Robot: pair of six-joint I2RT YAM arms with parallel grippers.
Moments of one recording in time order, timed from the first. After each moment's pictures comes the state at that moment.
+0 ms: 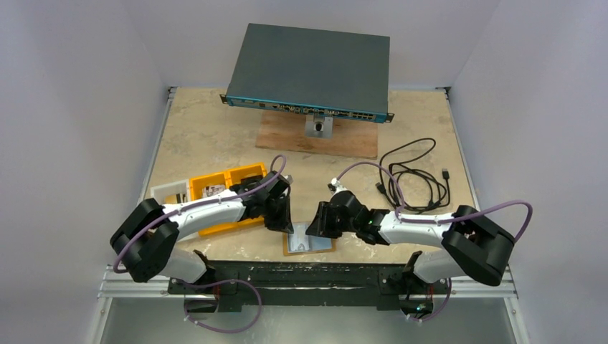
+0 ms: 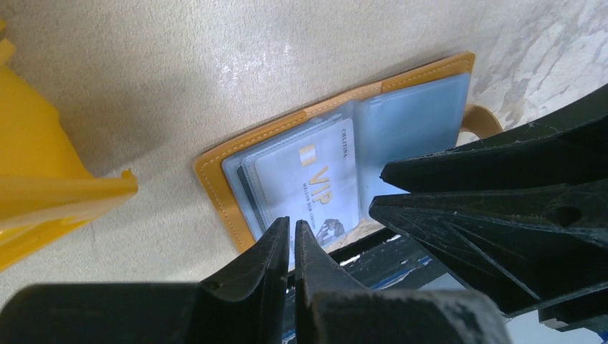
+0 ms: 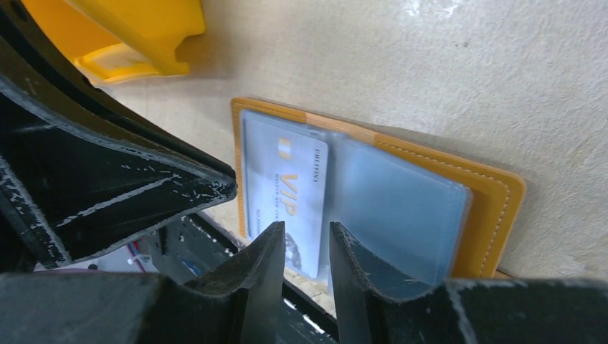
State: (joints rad) left arm -0.81 1.40 0.74 -0.43 0.20 -0.81; right arm 0.96 1.34 0.48 0.14 -0.10 1.03
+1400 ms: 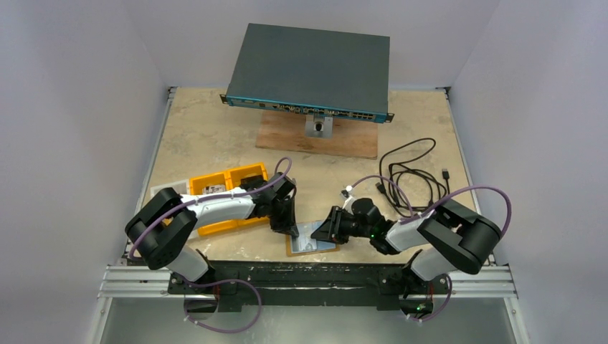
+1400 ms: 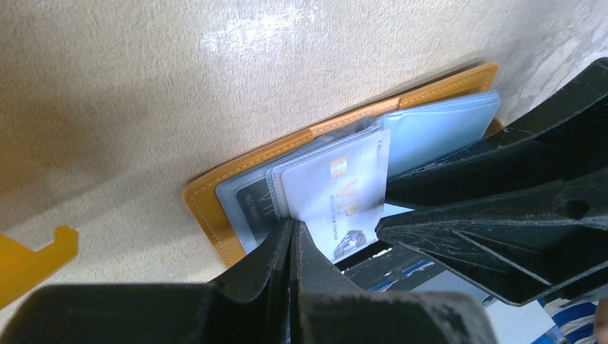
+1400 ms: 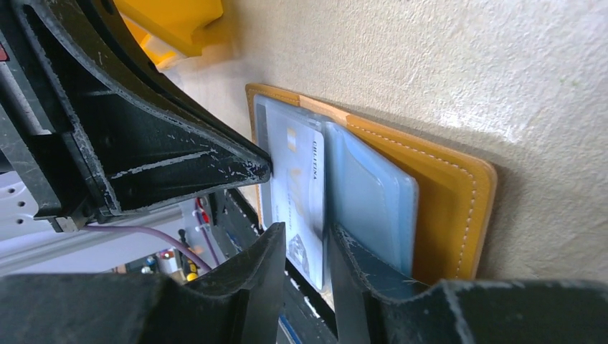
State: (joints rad) left arm -0.82 1.53 0.75 -0.36 0.24 -0.88; right arm 0.81 1.47 0.20 0.71 -0.36 1.15
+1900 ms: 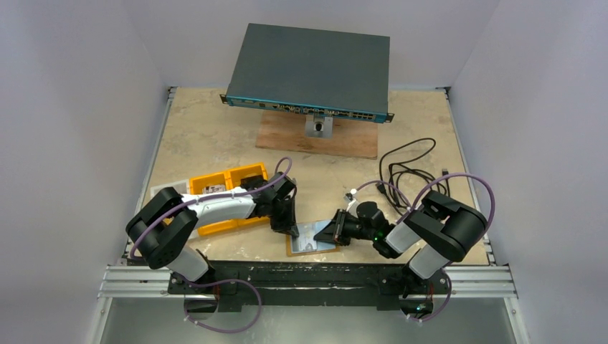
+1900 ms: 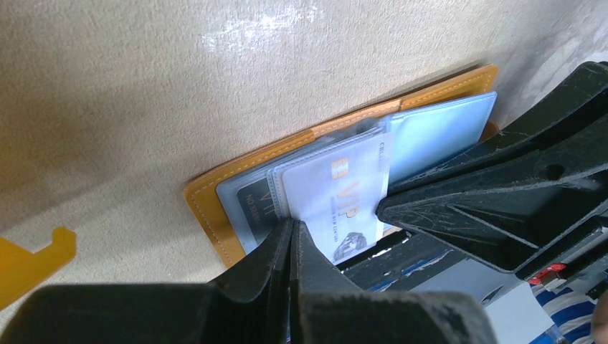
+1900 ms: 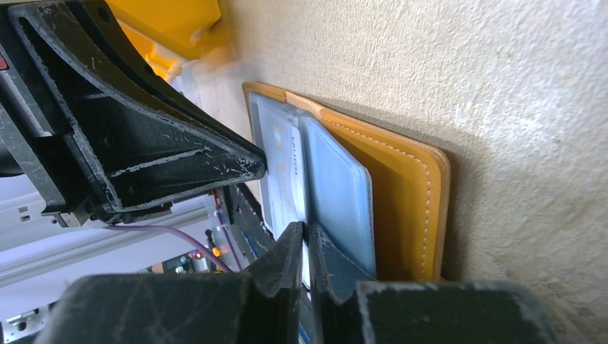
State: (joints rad) left arm -0.82 1.54 0.76 -0.36 0.24 -0.88; right arm 0.78 1.60 0.13 0.96 -0.41 1.25
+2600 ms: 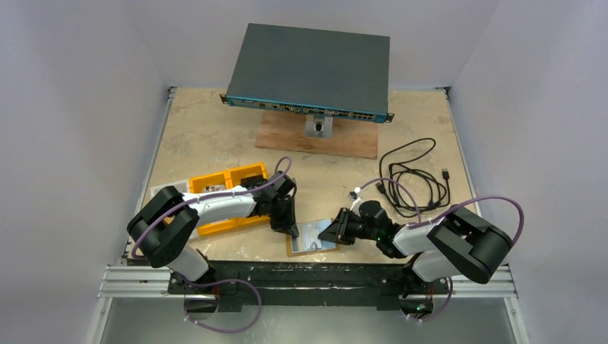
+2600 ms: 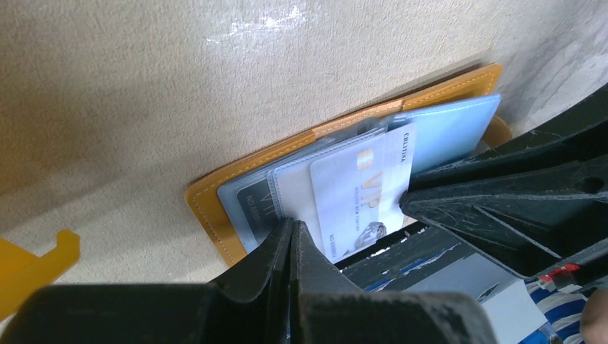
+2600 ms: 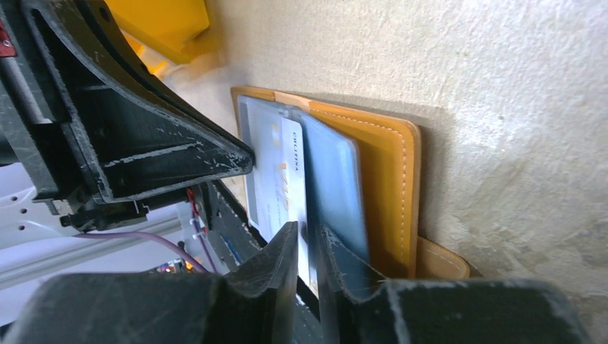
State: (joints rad) left arm -0.81 1.55 0.77 -0.38 0.25 -0.88; right arm 0.76 1.39 0.13 0.72 -0.35 1.17
